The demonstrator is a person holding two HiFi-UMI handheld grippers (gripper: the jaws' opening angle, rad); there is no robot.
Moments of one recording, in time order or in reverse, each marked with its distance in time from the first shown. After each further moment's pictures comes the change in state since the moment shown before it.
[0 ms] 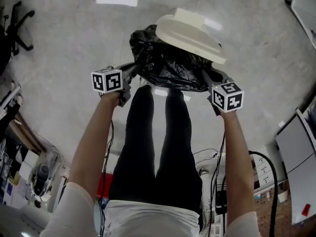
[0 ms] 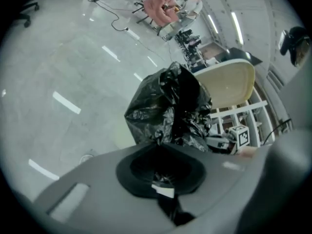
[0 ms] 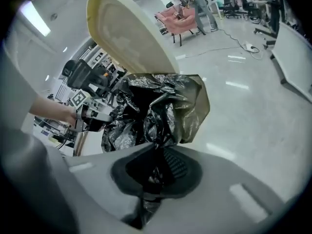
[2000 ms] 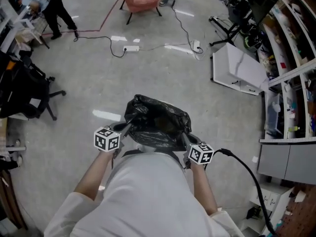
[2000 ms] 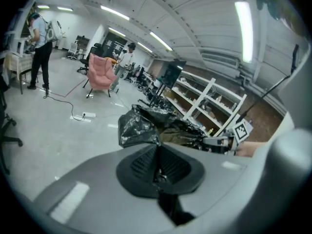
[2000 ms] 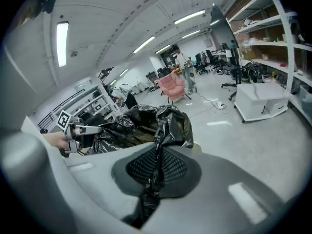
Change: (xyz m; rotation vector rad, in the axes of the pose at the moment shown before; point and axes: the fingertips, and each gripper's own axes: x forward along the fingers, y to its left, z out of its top) left arm -0.464 -0.359 0.005 0.665 -0.317 -0.089; right arm -0.416 0.362 0.078 0.122 -0.634 -0.198
